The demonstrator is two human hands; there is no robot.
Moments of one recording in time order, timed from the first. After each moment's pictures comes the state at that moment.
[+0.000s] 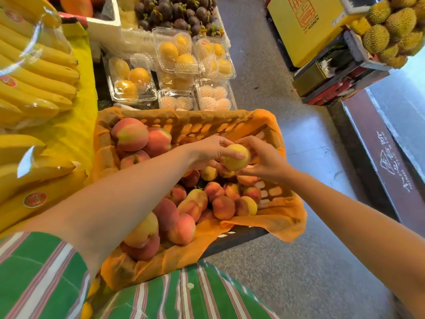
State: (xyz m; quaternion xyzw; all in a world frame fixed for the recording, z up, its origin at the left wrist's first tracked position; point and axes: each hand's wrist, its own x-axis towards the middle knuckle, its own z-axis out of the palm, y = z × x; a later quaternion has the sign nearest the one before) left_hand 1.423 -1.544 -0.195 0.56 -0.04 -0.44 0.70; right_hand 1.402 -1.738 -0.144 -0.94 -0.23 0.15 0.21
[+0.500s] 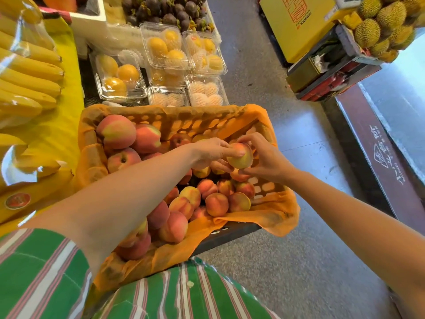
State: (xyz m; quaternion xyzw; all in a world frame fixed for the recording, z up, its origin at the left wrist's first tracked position) left_hand 1.420 -1.570 -0.197 0.56 -0.05 -0.47 0.68; right_hand 1.393 -1.762 -0.139 -0.95 -0.23 0.14 0.17
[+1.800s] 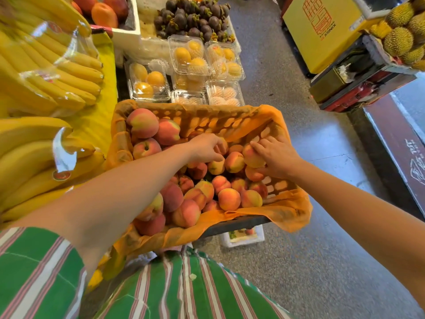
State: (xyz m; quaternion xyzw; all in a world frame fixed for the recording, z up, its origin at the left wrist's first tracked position) left_hand 1.399 -1.522 -0.189 0.86 -0.18 -0.28 0.38; right_hand 1.399 -1.760 -0.150 -0.91 -0.28 0.16 -0.27
